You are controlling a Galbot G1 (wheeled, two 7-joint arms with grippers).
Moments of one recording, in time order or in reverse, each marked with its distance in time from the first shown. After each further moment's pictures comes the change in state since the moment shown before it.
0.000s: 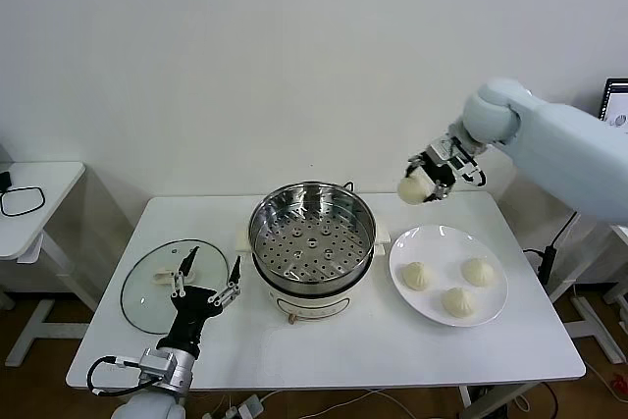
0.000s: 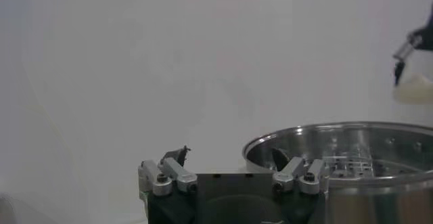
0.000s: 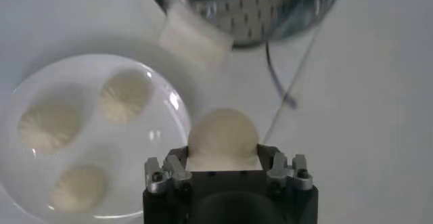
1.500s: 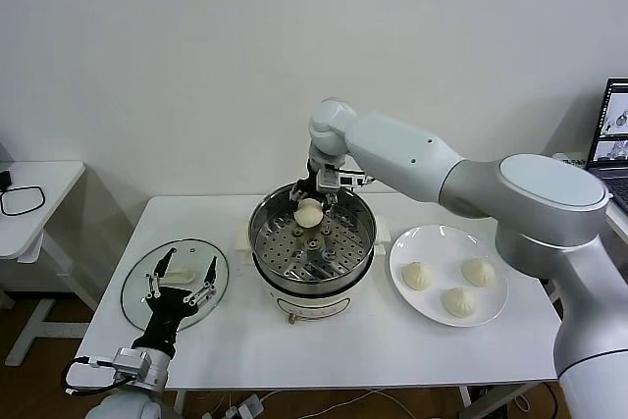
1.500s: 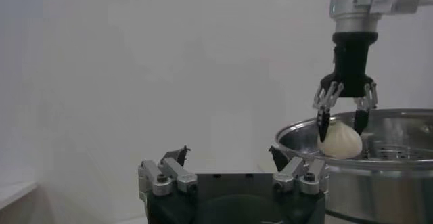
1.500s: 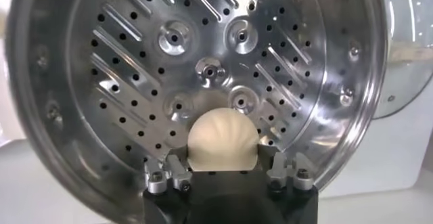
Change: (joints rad) left arm -0.009 0.026 -0.098 0.028 -0.046 -0.002 0.037; right arm -0.189 0.565 -0.033 -0.519 -0.374 0.555 0.253
